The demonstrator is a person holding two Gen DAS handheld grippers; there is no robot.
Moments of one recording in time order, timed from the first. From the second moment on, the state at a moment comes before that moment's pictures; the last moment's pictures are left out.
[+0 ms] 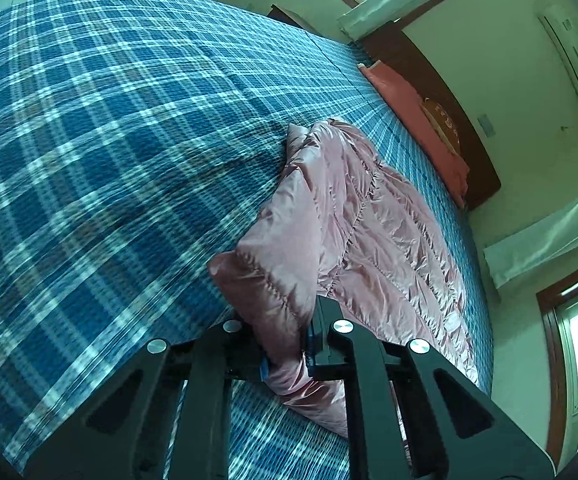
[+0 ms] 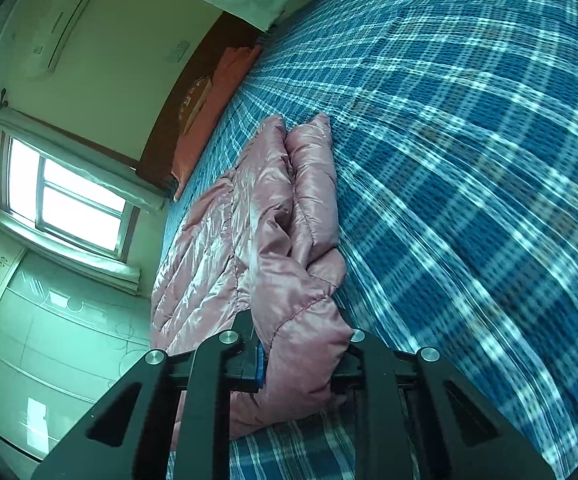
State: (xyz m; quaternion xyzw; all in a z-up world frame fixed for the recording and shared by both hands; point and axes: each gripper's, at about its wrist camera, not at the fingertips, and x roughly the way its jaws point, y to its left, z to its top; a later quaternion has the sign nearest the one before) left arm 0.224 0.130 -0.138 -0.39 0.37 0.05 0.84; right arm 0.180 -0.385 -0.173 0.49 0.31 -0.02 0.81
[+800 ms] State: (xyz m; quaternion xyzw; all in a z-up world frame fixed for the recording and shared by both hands) left arm 0.095 0.159 -0.141 -0.39 0.38 0.04 0.84; right arm 0.072 -0.380 -0.169 0.50 0.32 0.00 0.80
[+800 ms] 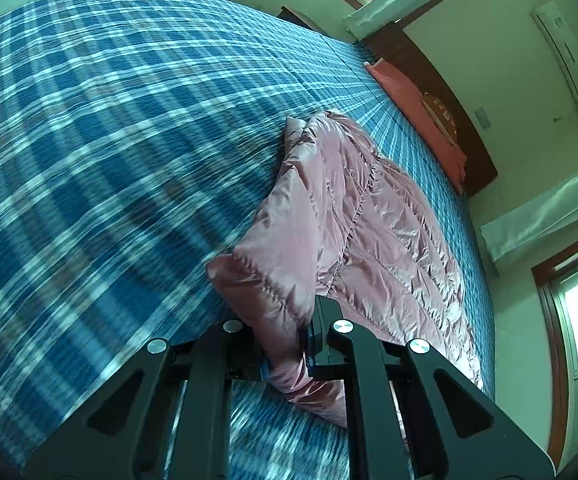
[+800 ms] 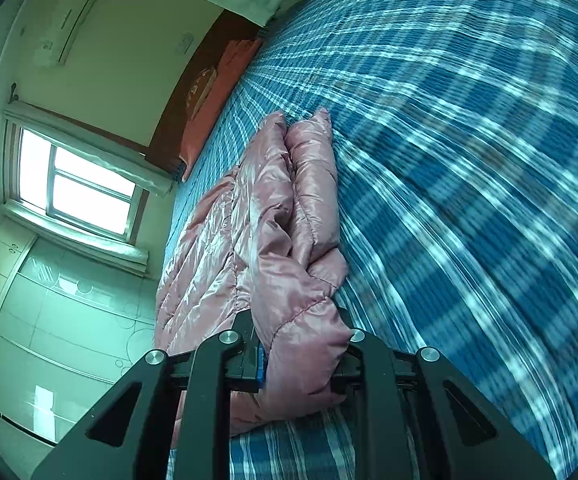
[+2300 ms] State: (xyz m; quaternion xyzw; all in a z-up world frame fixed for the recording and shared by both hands) left arm 0.082 0.194 -0.149 -0.34 0.38 0.05 0.86; right arm 0.035 -0.432 -0.203 0.52 0.31 0.01 0.80
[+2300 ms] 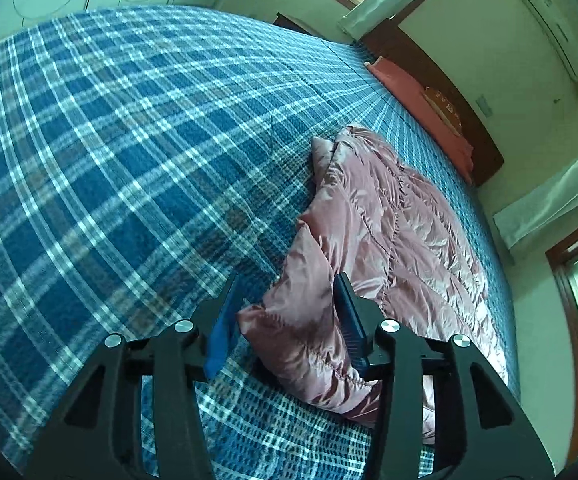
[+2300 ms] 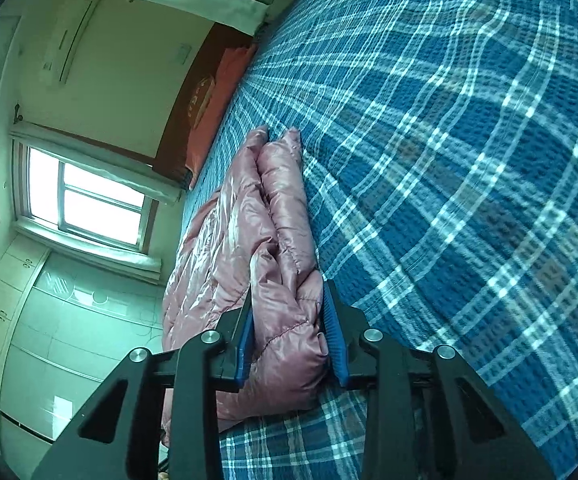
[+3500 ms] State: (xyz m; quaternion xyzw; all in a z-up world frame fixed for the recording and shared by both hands) left arm 0.105 0.163 -0.072 -0.05 0.37 0.10 0.92; right arm 0.075 -0.412 -0.095 0.25 0.38 -0.12 0.88
